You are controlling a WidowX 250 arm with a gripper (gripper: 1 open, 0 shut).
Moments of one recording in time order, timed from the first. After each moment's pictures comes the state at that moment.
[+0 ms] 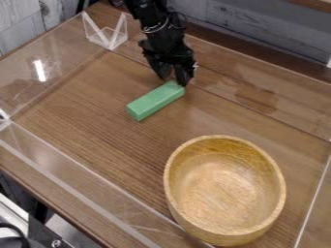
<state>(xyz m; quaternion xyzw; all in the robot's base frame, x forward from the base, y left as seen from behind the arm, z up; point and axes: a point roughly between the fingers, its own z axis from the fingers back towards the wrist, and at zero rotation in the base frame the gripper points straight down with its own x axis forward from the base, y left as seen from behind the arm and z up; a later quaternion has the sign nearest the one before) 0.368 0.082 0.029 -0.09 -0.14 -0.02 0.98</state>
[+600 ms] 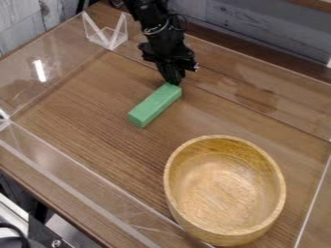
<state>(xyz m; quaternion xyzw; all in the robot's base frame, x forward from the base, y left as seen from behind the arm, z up) 0.364 0.072 0.028 -0.10 -0.13 -0.01 0.99</state>
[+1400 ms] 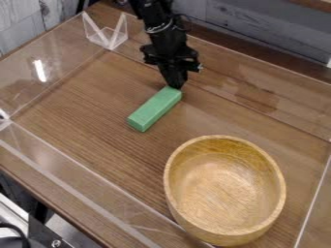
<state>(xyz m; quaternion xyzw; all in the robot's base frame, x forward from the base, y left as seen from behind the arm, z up) 0.364 0.055 0.033 -0.12 -0.10 -0.02 0.99</state>
